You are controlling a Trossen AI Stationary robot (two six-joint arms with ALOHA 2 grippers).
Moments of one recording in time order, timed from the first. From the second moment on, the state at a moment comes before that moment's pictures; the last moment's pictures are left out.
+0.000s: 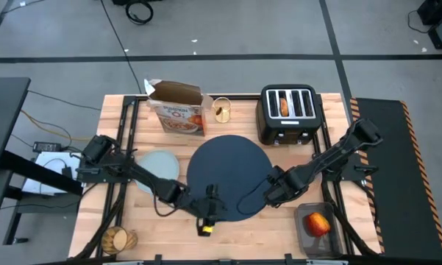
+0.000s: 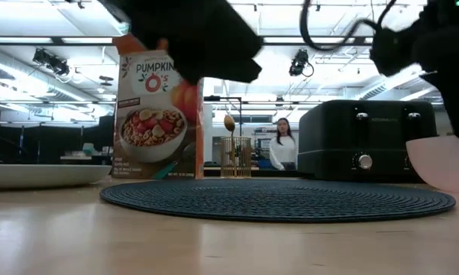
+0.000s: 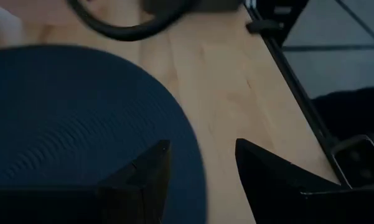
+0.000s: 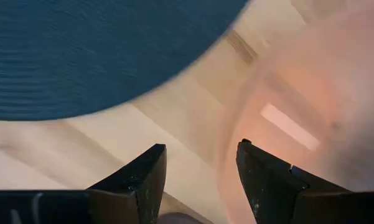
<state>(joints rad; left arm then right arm) -0.49 1.83 1.09 0.16 -0.22 -0.27 0.51 1.60 1.04 -1.12 0.08 1.38</state>
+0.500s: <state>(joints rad) -0.64 1.83 1.09 0.16 -0.30 -0.36 0.51 1.66 1.04 -1.13 0.01 1.42</state>
